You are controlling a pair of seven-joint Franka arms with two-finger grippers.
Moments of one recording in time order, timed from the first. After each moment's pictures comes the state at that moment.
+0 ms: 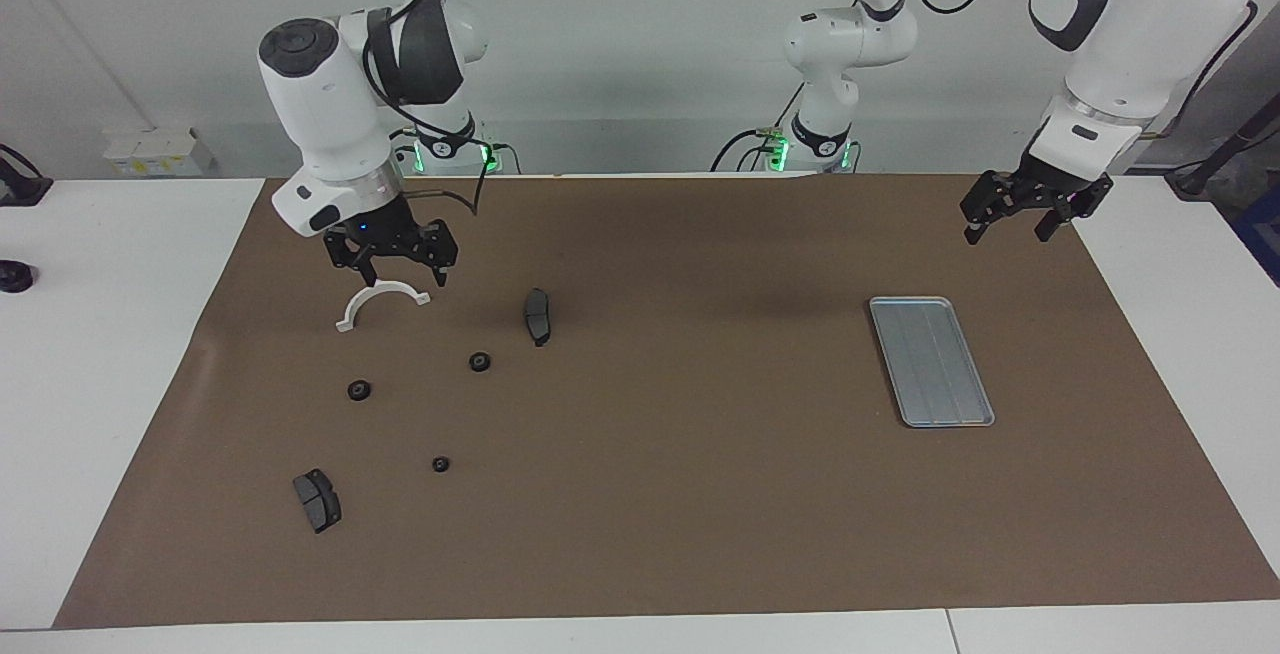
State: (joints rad) left arm 0.04 0.01 -0.06 -1.65 0.00 1.70 0.02; right arm 0.06 0.01 0.07 -1.96 0.00 2.03 0.16
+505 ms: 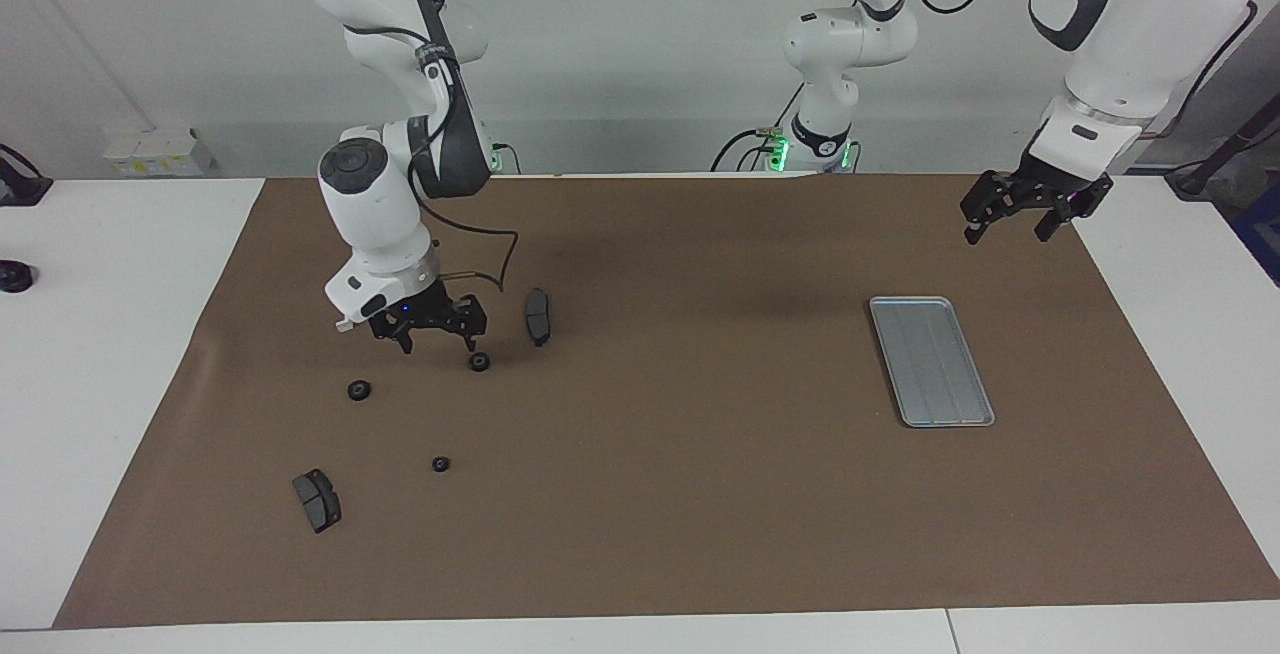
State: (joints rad) left arm 0.04 0.01 -0.06 -1.65 0.00 1.70 0.02; right arm 0.10 0.20 0.07 -2.03 0.00 2.31 0.16
